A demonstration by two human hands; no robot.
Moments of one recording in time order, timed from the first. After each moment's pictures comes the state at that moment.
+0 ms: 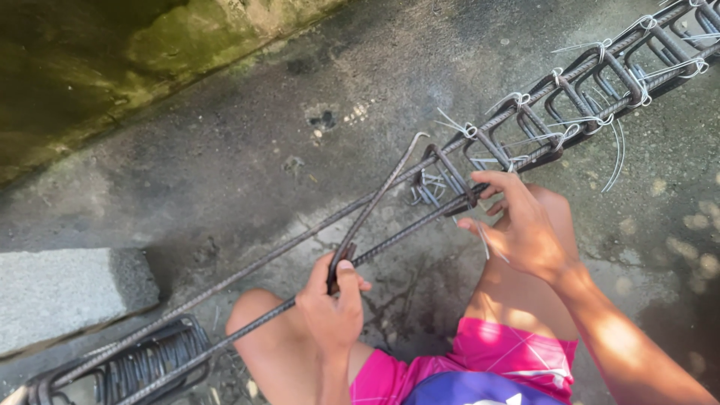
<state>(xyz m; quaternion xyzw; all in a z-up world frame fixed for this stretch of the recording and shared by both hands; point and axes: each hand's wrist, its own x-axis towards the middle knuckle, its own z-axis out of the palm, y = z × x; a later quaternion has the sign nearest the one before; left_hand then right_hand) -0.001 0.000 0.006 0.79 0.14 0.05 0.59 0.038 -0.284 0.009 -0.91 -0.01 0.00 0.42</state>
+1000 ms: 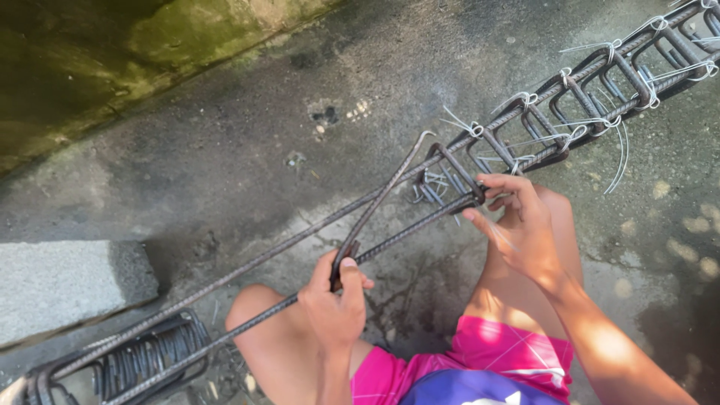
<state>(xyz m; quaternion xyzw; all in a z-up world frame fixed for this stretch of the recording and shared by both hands) -0.001 0.001 0.001 0.79 0.15 0.05 0.59 0.033 -0.277 -0.017 -0.84 -0.01 -0.10 0.54</state>
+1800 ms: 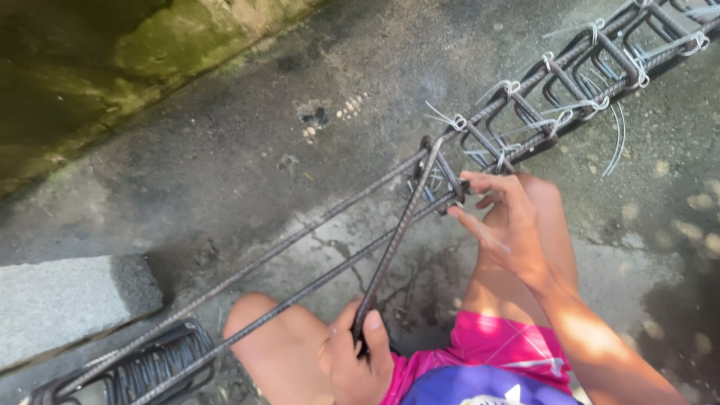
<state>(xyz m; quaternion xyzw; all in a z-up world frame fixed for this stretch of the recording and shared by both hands) -0.066 -0.020 0.010 0.87 0.01 0.19 0.46 0.026 -0.271 -0.022 -0.84 -0.03 -0.16 0.52</state>
